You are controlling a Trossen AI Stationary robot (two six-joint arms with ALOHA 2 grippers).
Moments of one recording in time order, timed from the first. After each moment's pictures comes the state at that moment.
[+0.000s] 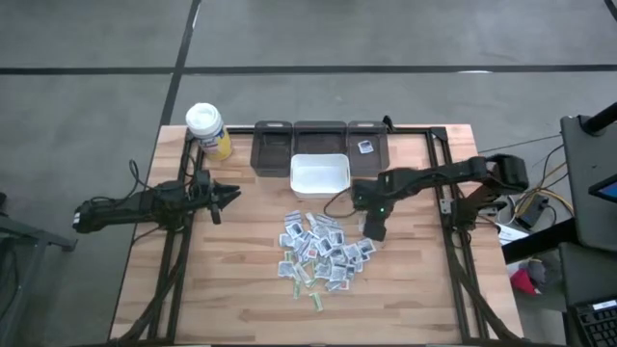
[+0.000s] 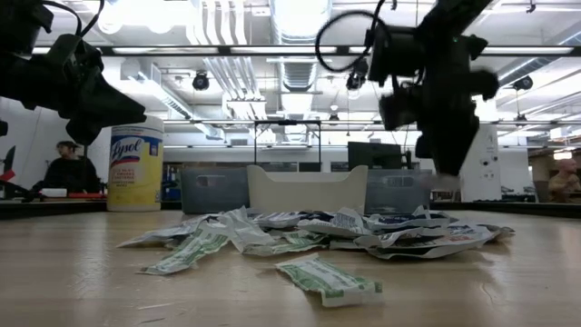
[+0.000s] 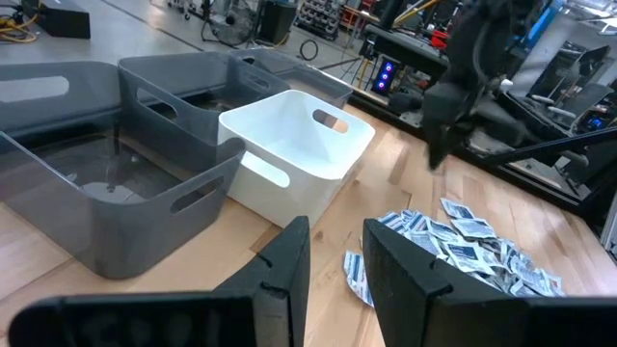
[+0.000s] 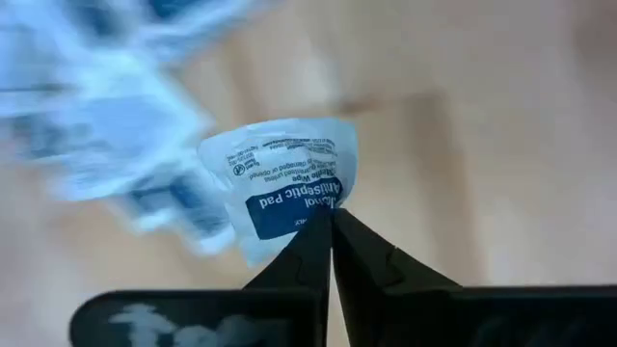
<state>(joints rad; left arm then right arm) 0.07 0.00 0.11 -0.31 -0.28 -0.40 -0.10 1.54 0.92 -0.76 -0.28 0.26</state>
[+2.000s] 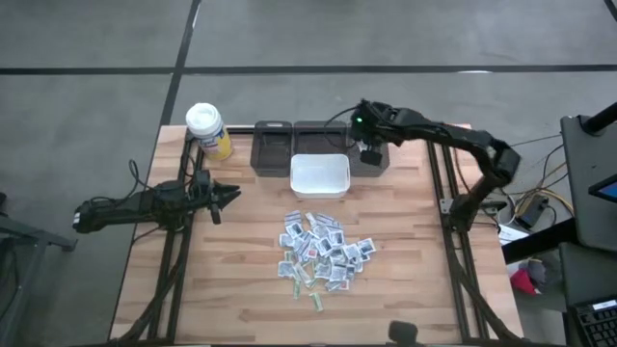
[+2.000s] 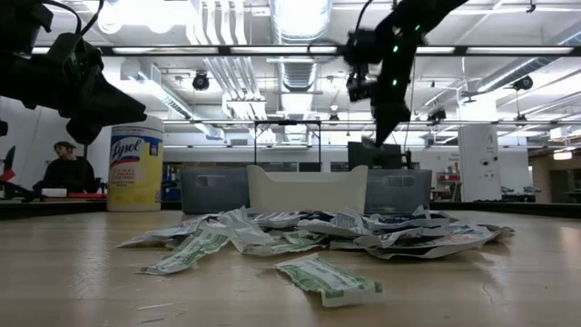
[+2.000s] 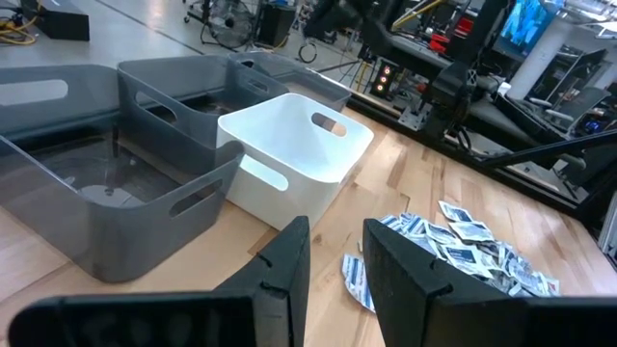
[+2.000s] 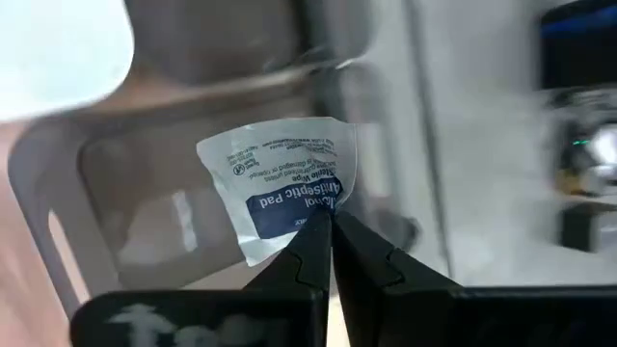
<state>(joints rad) 0.07 0.00 0.11 -0.31 -0.28 -0.40 -0.56 1.66 1.34 -0.84 0.35 -0.44</state>
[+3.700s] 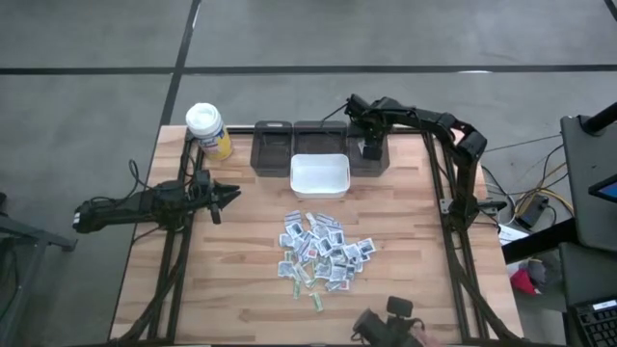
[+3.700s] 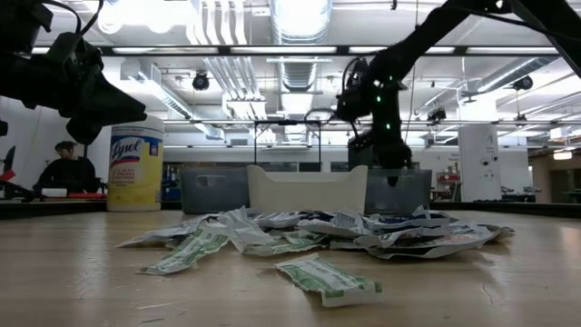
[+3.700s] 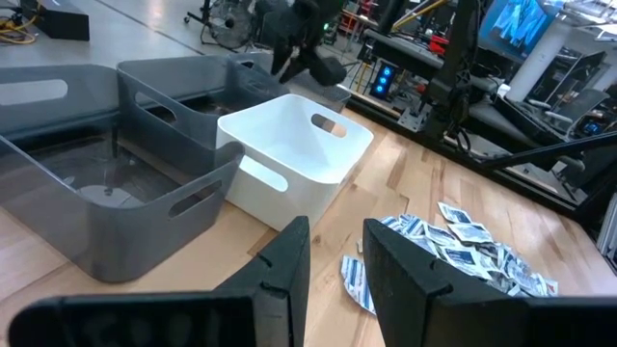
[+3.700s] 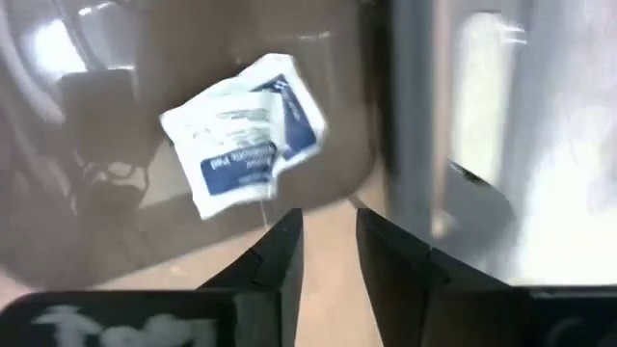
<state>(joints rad) 0.07 0.00 0.11 -0.30 -0.28 -0.40 -0.72 1.95 1.48 -0.98 0.32 -0.49</state>
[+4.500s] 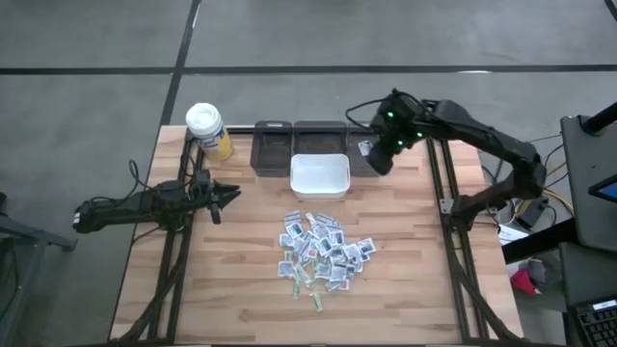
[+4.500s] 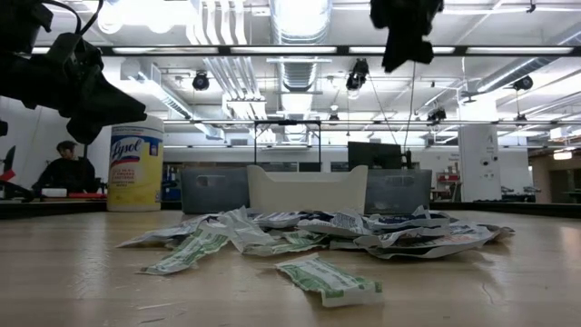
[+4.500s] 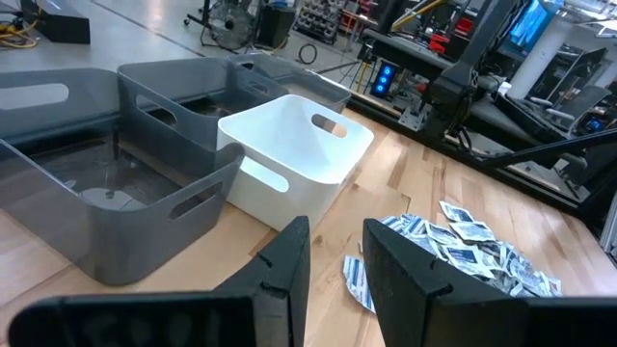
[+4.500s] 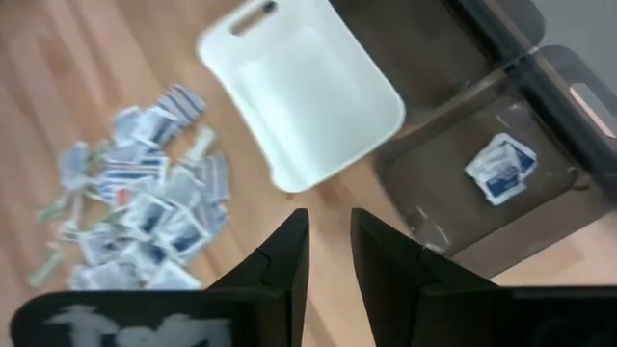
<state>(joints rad) 0.07 0.00 0.11 -0.30 -0.28 -0.39 -0.44 1.38 1.52 -1.15 -0.14 0.20</state>
